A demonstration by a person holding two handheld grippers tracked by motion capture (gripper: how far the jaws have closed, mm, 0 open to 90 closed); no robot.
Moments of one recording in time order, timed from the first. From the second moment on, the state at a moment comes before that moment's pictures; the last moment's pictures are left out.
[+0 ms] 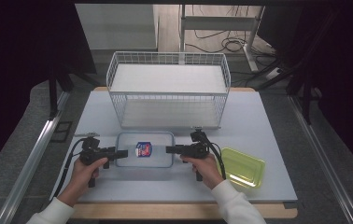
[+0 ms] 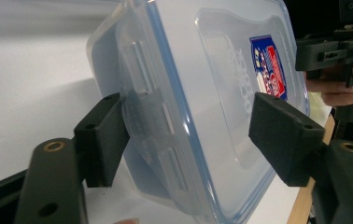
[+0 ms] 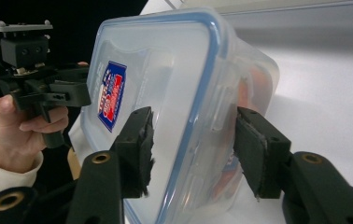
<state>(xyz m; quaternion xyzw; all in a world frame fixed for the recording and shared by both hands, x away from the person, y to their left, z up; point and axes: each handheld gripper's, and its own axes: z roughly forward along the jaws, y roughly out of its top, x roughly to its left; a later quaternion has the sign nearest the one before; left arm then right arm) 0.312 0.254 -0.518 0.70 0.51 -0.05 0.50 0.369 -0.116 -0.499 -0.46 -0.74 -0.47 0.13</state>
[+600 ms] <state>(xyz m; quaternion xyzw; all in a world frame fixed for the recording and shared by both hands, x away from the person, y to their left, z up) 0.300 0.264 -0.519 0.70 0.48 -0.05 0.52 0.355 -0.119 -0.496 -0.44 -0.75 -0.49 0.11</state>
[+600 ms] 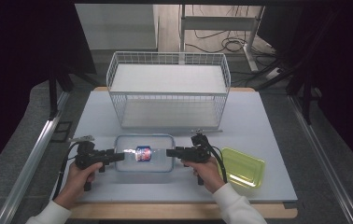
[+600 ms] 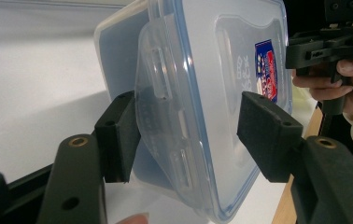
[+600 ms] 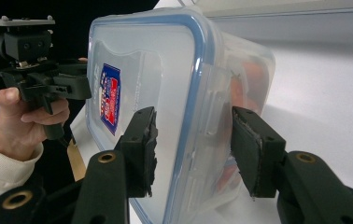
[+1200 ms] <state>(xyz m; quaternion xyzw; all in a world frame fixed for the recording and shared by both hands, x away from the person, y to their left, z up) 0.292 0.251 -0.506 0.71 0.48 0.01 0.52 0.350 -0.122 -0.494 -0.44 -0.74 -0.50 0.10</state>
